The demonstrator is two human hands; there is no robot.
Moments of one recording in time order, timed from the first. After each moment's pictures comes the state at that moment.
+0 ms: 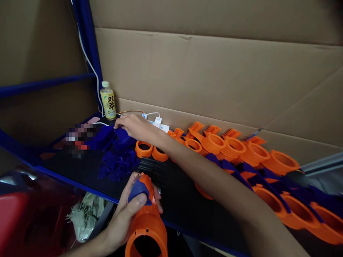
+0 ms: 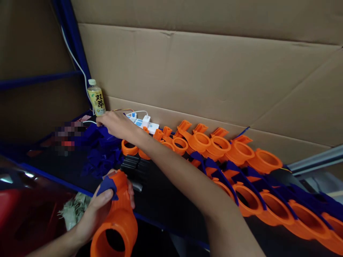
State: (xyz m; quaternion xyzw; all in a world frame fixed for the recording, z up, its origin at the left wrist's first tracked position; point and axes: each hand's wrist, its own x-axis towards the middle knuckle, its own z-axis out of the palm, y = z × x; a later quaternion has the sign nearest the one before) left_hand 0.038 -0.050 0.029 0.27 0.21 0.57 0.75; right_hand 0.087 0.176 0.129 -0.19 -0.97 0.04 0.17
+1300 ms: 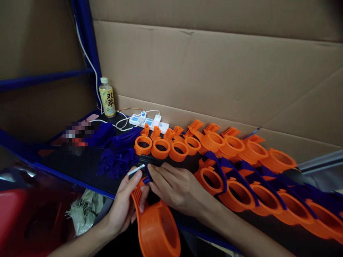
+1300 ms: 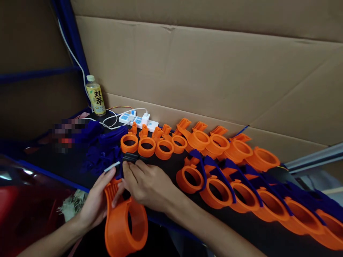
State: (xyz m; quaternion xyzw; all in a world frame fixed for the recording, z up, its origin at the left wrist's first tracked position) left_hand 0.040 -0.031 0.028 0.24 0.32 0.55 0.74; right_hand 0.201 0.013 0.093 -0.22 -0.94 -0.16 0.22
